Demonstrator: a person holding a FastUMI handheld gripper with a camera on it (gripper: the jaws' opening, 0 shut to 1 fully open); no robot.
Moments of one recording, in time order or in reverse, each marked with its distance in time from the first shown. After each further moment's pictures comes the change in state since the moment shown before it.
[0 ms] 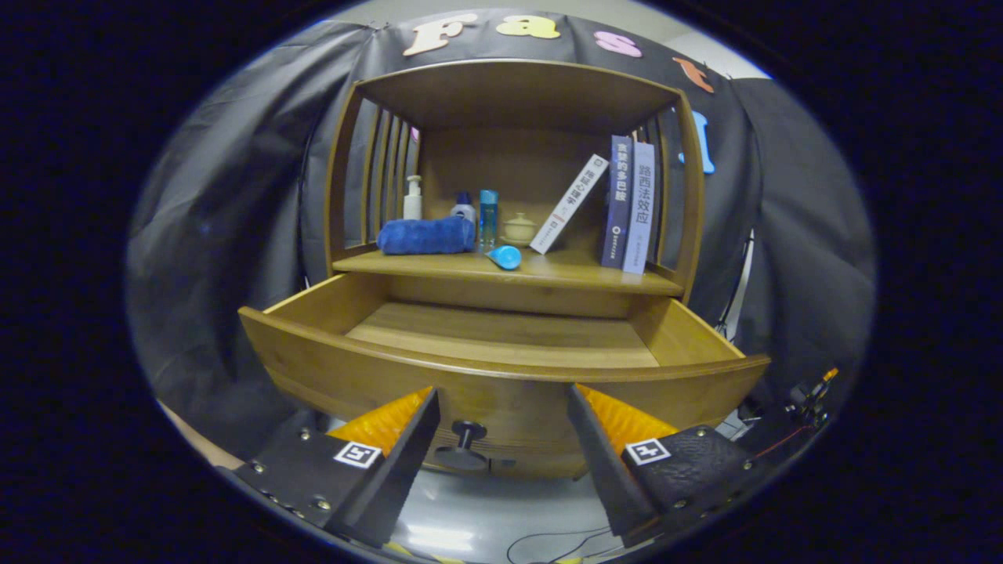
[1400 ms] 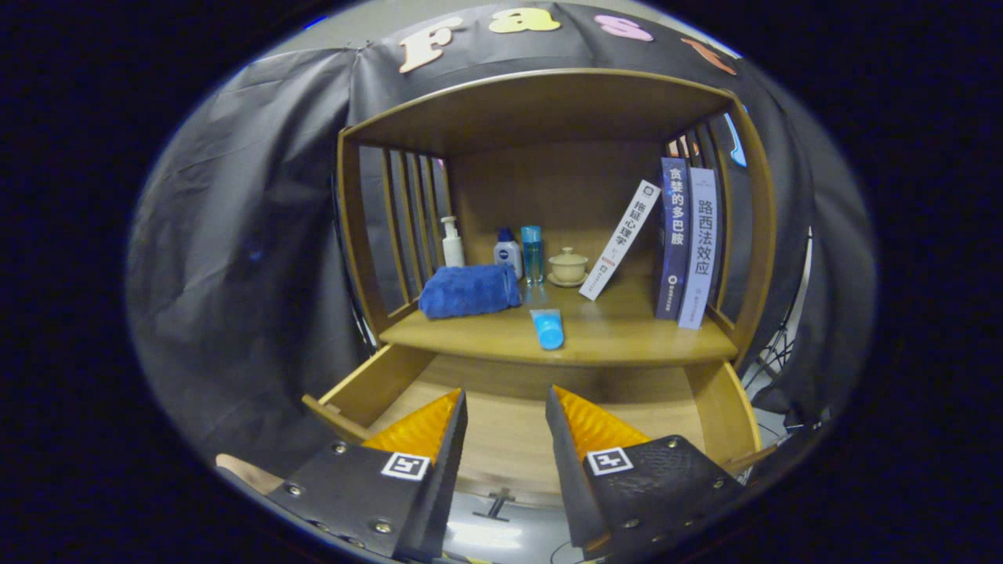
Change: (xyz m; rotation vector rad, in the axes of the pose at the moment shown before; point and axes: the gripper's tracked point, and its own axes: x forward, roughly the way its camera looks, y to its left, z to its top) arm 0.010 0.015 0.097 0.075 0.055 0.259
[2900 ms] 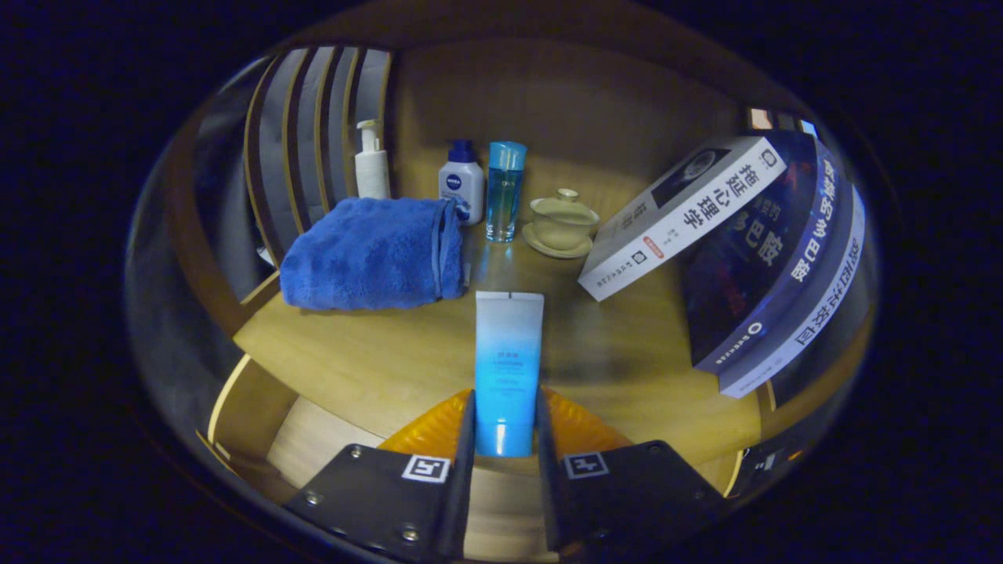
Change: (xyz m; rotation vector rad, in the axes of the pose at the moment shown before) arm 0.216 -0.049 0.026 -0.145 0.347 -0.166
